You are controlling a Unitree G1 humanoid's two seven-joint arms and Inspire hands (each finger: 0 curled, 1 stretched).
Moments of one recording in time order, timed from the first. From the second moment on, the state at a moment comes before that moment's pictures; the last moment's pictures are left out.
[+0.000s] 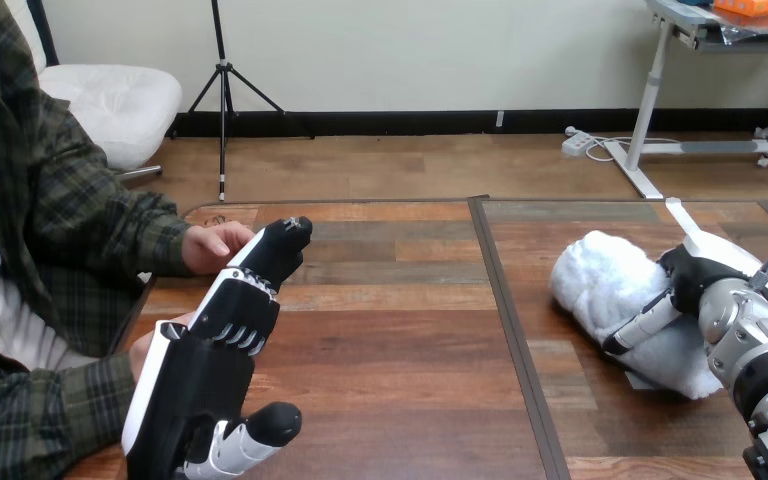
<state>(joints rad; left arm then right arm) 0.21 0.07 -0.04 0.28 -0.38 -1.00 -0.56 -0.88 -0.43 0.32 1.38 -0.57 0.12 0.01</state>
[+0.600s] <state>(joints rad) 0.20 0.07 -0.03 0.28 -0.32 -1.00 -0.52 -0.88 -0.44 0.29 1.38 -0.52 0.03 0.11</state>
